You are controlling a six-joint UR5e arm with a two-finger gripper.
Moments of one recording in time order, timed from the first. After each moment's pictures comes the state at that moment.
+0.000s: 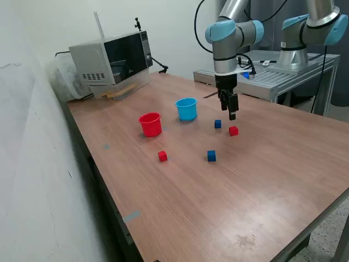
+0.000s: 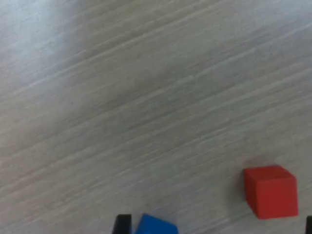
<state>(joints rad) -0.02 -1.04 1.84 -2.38 -1.55 3.58</state>
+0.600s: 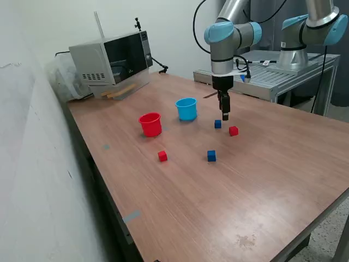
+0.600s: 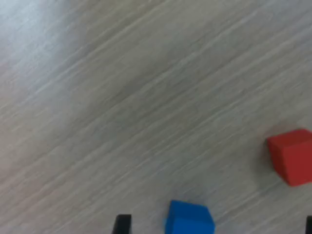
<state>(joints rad) -0.03 -1.03 1.84 -2.39 -1.61 3.75</state>
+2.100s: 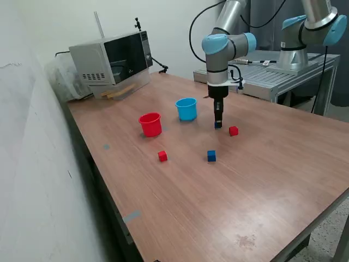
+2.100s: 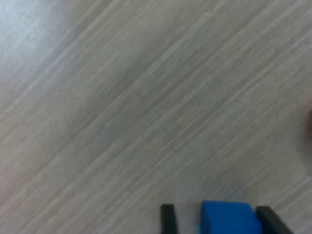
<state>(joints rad) -0.06 -0.96 1.83 -2.44 -1.63 3.86</state>
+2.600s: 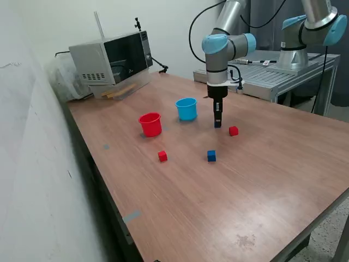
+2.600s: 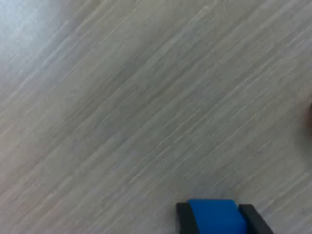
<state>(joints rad) -0.06 -0.96 1.84 -2.46 -1.63 3.84</state>
